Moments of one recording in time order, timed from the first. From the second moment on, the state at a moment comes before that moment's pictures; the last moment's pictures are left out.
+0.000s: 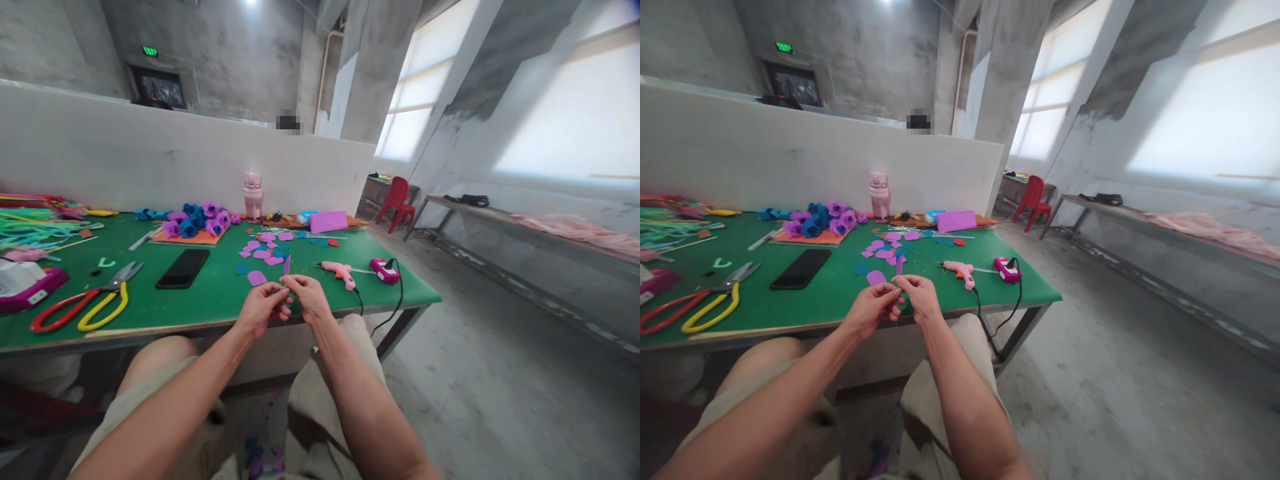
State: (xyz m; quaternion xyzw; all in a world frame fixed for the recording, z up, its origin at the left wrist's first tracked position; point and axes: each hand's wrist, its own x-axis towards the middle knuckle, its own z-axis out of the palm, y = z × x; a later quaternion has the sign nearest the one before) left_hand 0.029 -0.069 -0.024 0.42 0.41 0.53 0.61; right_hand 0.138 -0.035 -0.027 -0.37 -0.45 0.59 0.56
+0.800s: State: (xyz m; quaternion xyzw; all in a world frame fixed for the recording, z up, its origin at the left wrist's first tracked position) left_hand 0.028 -0.068 -0.026 0.42 0.41 0.54 0.61; right_hand 0.141 -0.035 -0.023 -0.41 -0.52 0.52 0.54
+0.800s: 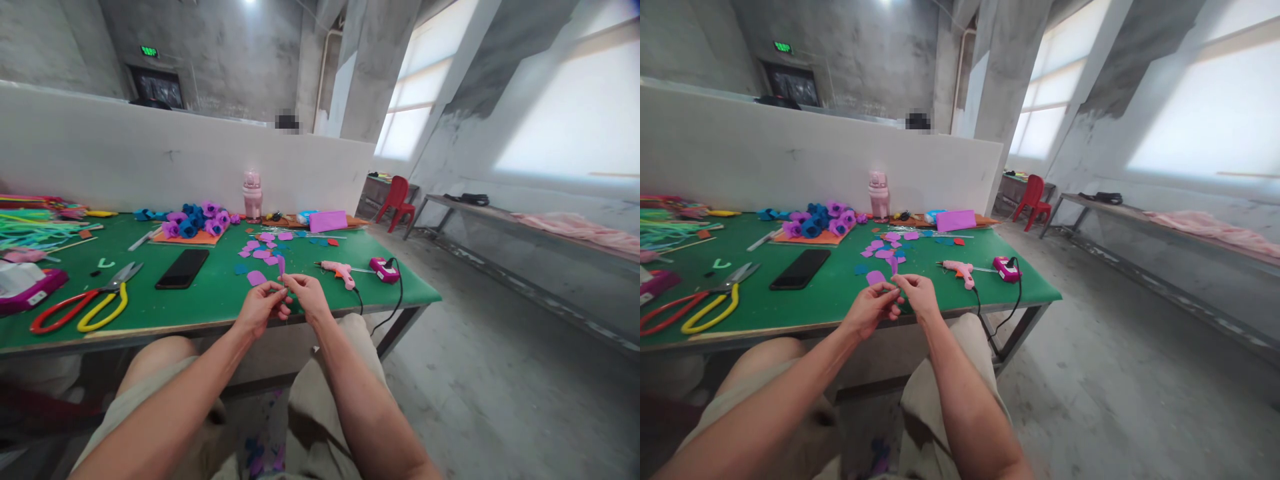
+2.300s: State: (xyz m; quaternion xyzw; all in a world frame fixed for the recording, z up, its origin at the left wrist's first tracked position) left_hand 0.023 -0.068 -0.024 0.44 0.40 0.50 0.63; right_hand 0.154 -0.034 -0.021 -0.37 -0.48 0.61 0.51
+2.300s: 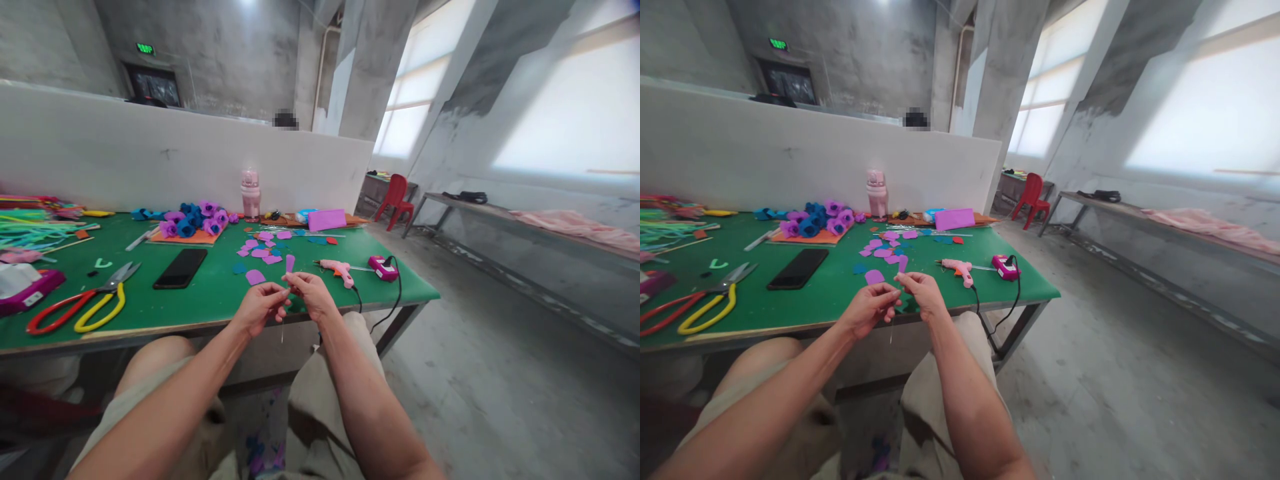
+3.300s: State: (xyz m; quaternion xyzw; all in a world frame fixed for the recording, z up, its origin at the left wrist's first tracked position) left_hand 0.023 -0.067 -0.025 0.44 0.40 0.50 0.63; right_hand 0.153 -0.032 -0.024 -0.37 -0.48 0.60 0.52
